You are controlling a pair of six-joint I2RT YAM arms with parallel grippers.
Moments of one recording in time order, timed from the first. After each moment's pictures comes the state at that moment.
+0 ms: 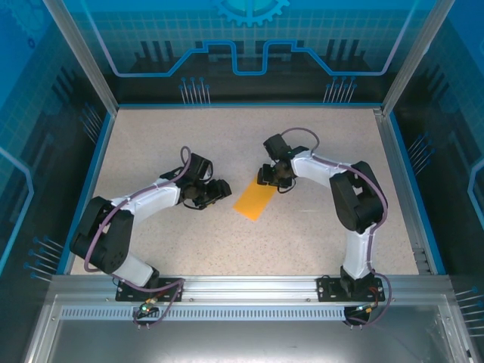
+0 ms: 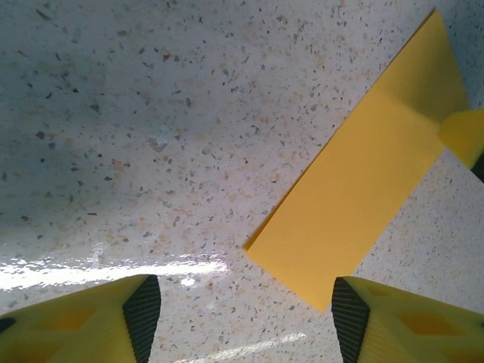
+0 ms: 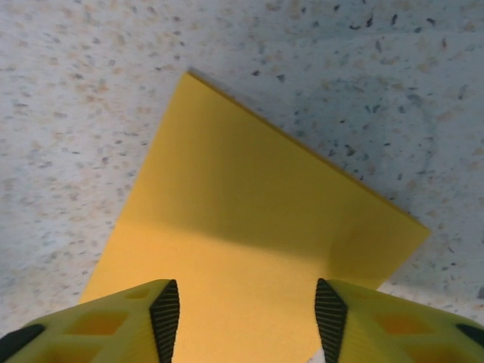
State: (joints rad) left arm -0.41 1.53 0.86 -0.39 0.28 -0.85; right arm 0.51 1.97 1.34 -0.60 -0.07 0.61
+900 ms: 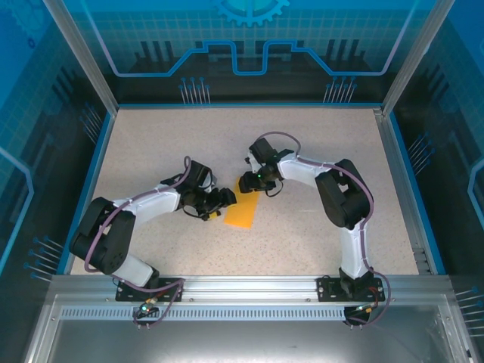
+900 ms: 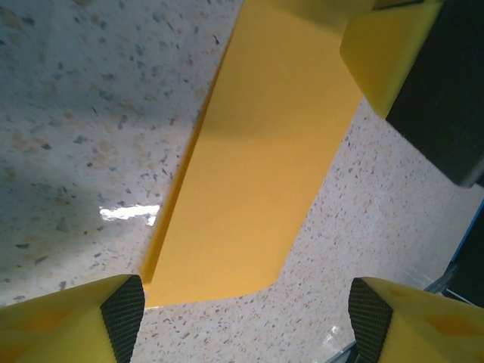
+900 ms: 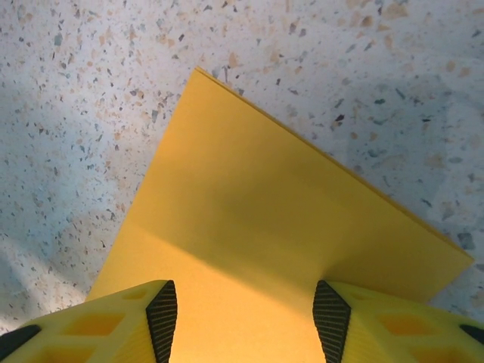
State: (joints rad) left arm -0.43 1.53 0.78 -0.34 0.50 -0.88; right arm 0.58 2.06 1.39 -0.53 -0.28 0.38
